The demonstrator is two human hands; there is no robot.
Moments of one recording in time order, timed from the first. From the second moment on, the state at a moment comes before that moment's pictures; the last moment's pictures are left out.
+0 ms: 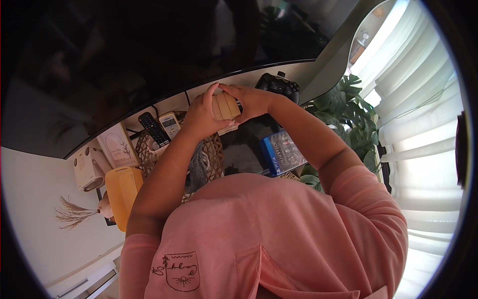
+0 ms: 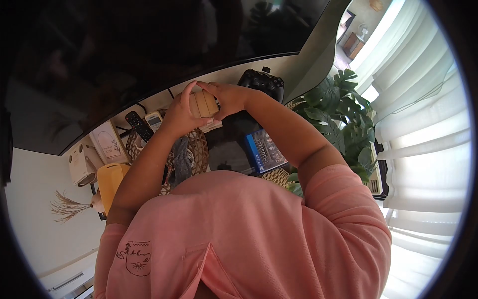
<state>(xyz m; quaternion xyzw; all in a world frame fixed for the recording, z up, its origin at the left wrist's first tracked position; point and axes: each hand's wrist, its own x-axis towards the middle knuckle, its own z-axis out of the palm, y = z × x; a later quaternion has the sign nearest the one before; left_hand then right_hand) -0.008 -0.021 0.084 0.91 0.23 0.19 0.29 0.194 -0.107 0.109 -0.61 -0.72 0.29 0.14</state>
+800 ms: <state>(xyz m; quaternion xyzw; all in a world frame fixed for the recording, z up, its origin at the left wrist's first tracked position) -0.374 0.018 0.044 0.73 0.61 0.05 0.30 0.185 -0.217 0.097 -0.54 -0.57 0.39 0.49</state>
